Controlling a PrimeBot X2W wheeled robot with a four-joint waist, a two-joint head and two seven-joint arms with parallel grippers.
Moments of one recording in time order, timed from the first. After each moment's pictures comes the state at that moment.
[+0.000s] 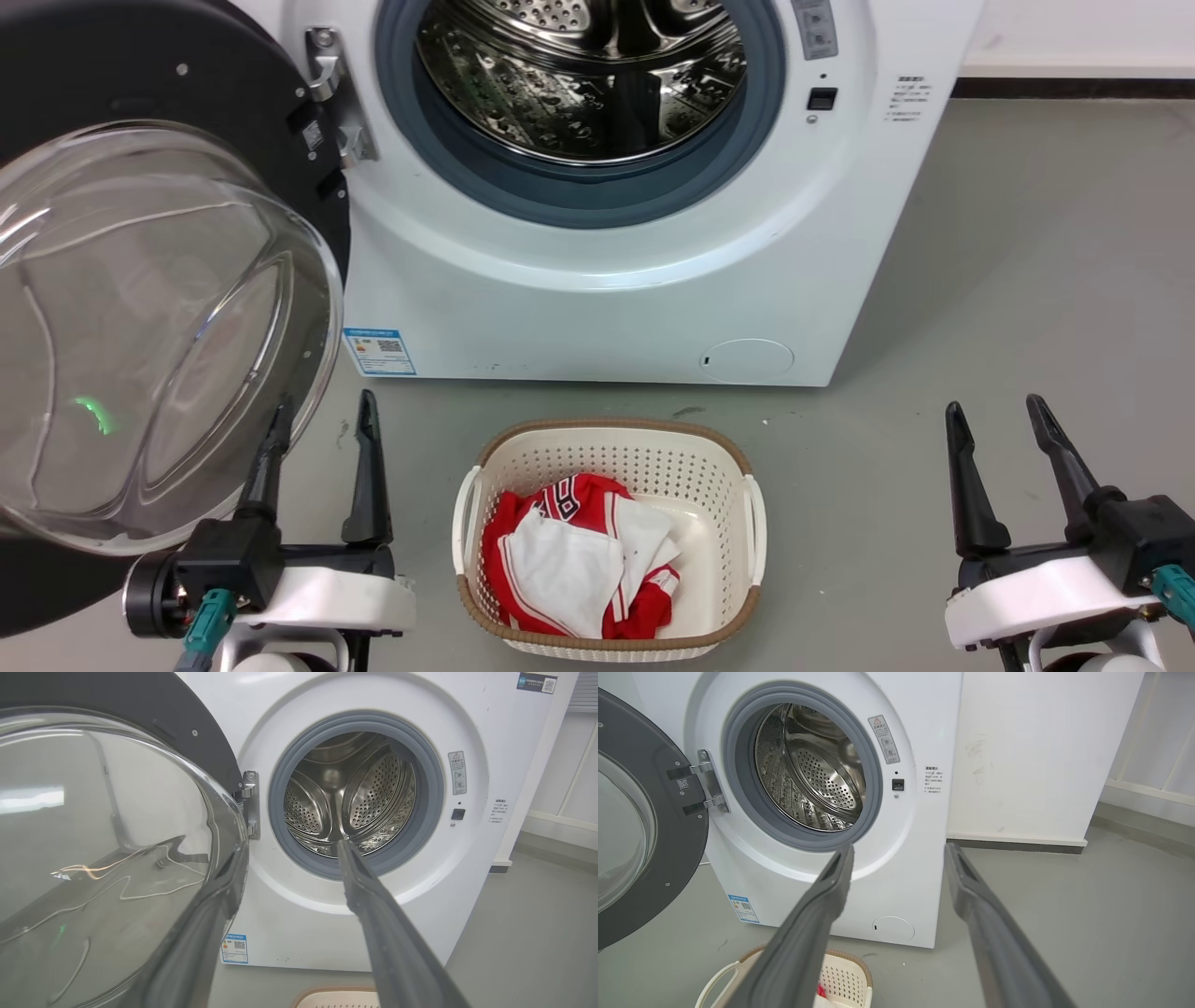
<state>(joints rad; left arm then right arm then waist) -0.03 0.06 0.02 0.00 -0.12 -0.03 -0.26 0.01 -0.05 -0.03 -0.04 0.06 0.13 -0.16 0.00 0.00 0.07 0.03</state>
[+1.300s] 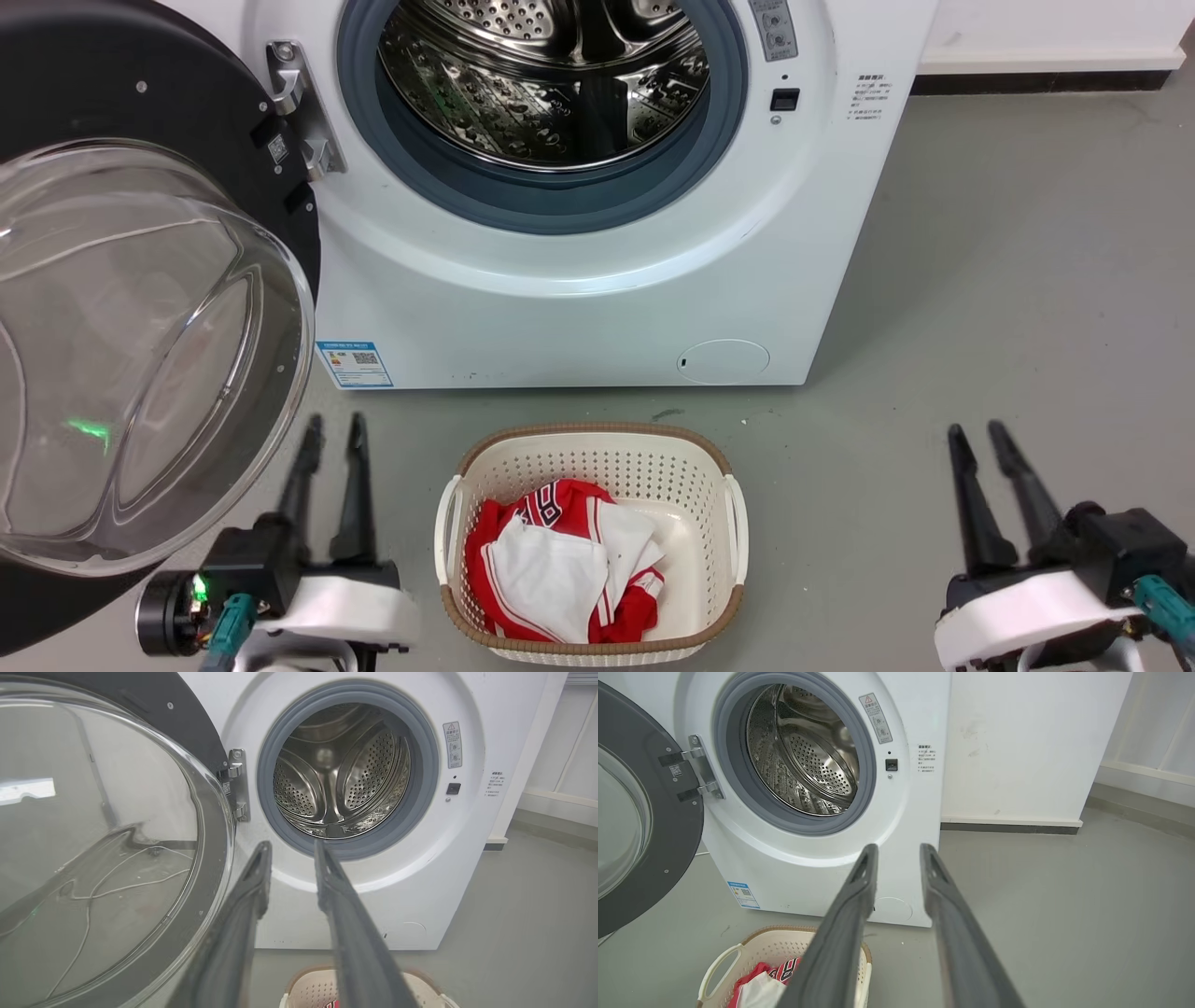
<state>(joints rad) -0.03 0.05 0.01 0.05 -0.08 -0.01 -0.26 0.03 -0.05 -0.02 -0.02 0.07 0.13 -0.14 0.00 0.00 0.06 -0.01</state>
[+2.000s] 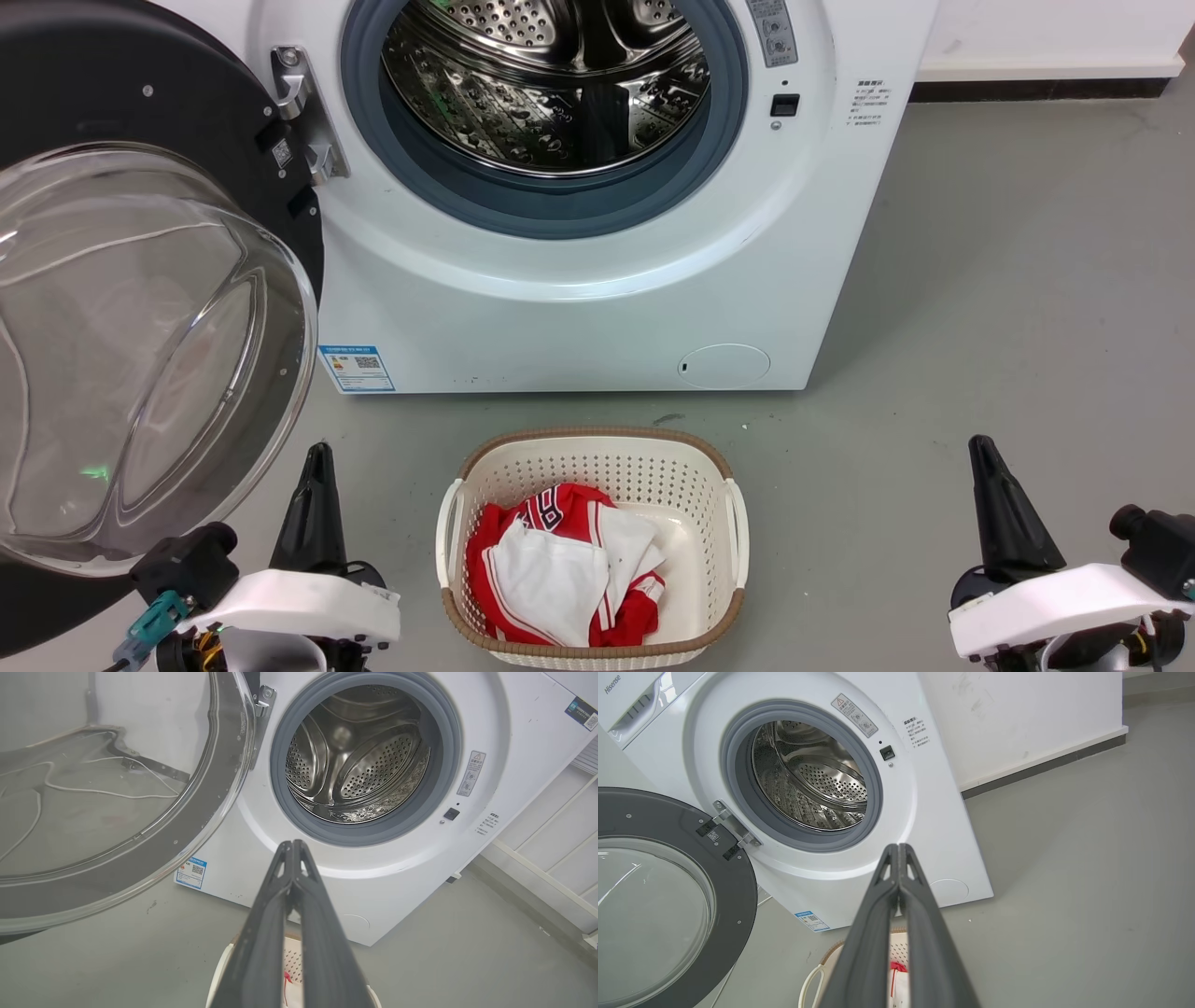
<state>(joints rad) -0.03 0.05 0.03 0.11 -0.46 -0.04 -0.16 0.02 -0.07 -0.01 0.05 0.48 0.13 -0.10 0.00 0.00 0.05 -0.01</state>
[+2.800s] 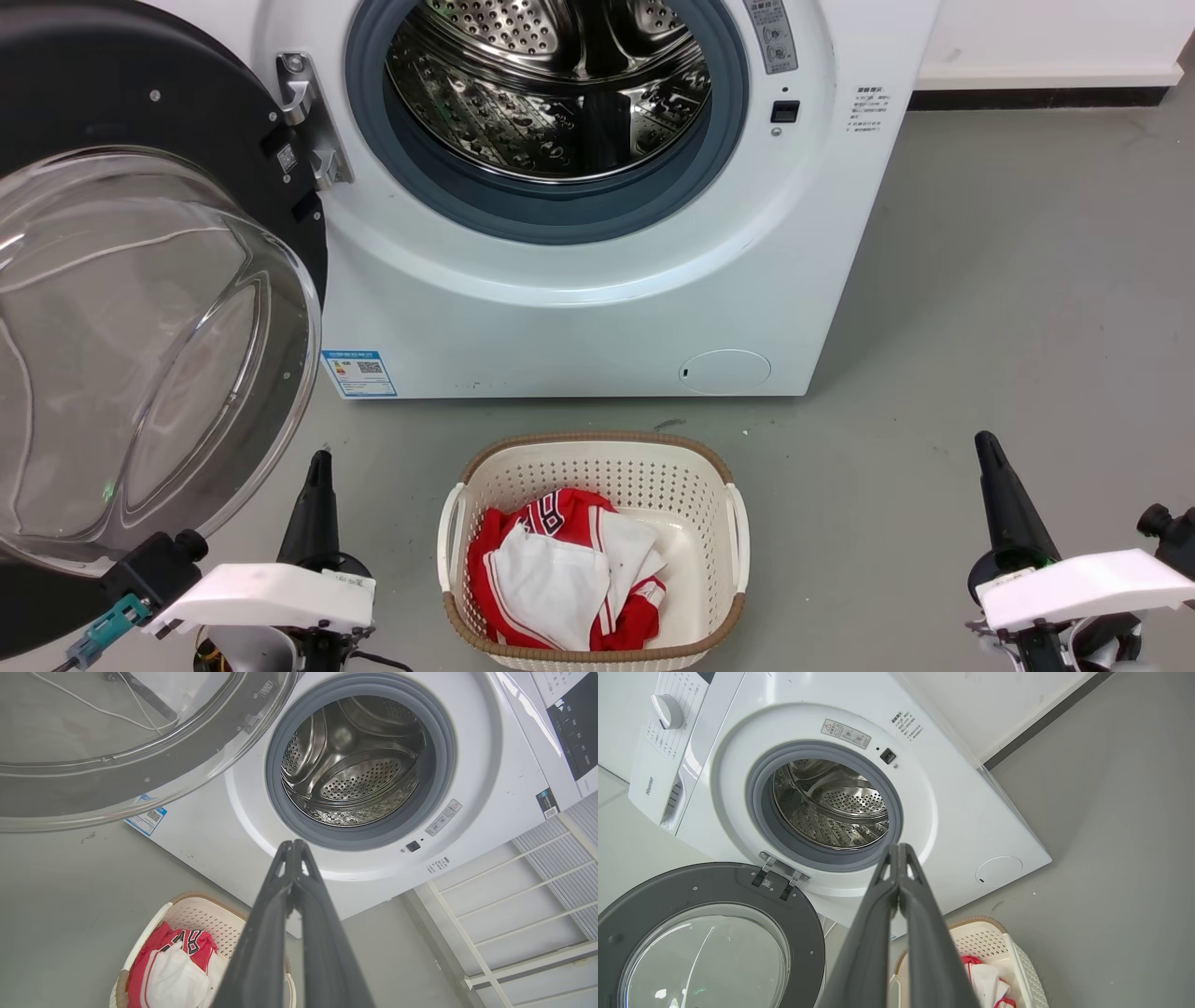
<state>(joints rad) -0.05 0.05 0.06 0.15 -0.83 -0.07 -0.08 -0.02 -0.08 -0.02 0.11 0.86 0.13 -0.05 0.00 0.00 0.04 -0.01</state>
